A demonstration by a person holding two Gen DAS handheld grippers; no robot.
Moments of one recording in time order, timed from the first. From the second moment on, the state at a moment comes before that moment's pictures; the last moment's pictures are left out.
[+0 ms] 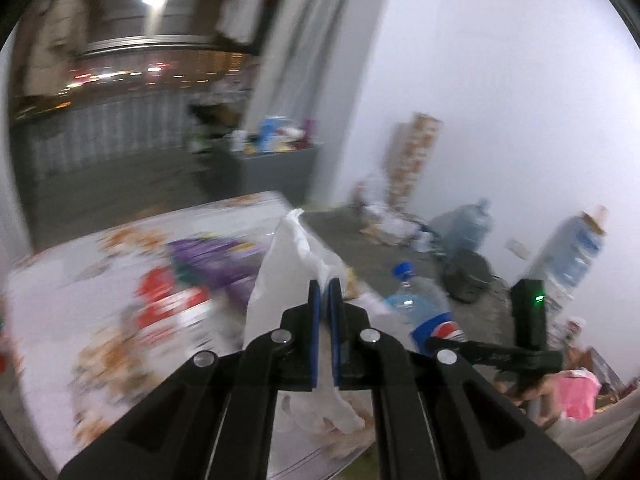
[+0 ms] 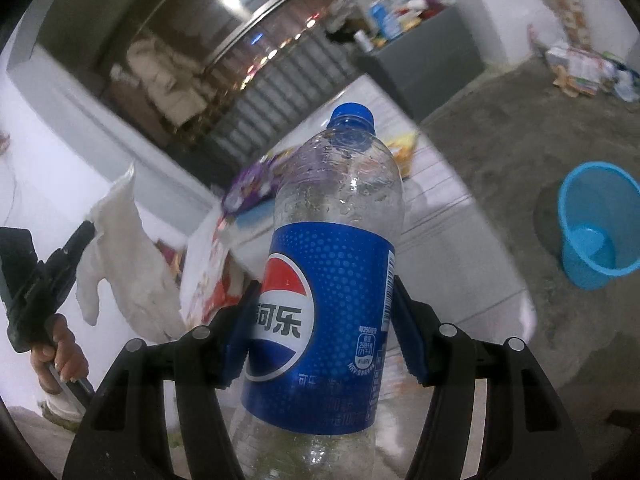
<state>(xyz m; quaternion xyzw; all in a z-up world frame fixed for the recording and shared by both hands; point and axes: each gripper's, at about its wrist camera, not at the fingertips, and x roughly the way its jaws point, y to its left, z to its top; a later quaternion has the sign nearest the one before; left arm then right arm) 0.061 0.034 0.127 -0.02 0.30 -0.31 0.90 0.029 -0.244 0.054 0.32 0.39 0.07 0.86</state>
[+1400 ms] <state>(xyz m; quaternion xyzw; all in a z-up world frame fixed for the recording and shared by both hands) 0.232 -0.451 -0.073 0.08 0.47 -0.55 0.69 0.003 -0.531 -0.173 0.65 0.30 -0.28 0.63</state>
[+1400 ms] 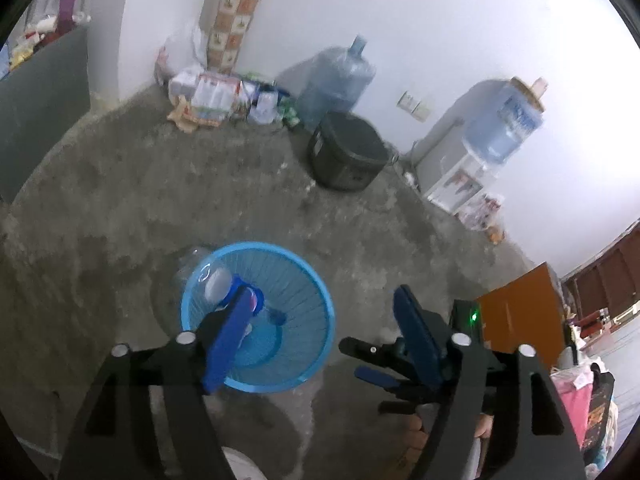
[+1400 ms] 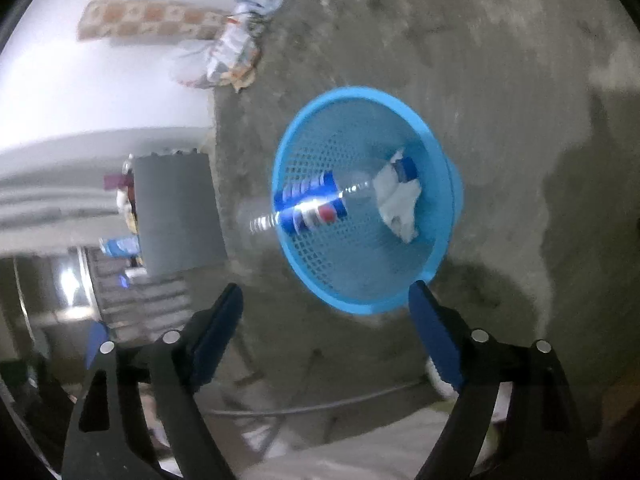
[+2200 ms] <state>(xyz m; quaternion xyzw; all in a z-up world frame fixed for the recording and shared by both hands) 0.151 -0.184 0.061 0.03 0.31 -0.49 0.82 0.021 -0.362 0.036 0.17 0.25 -0.33 0.89</state>
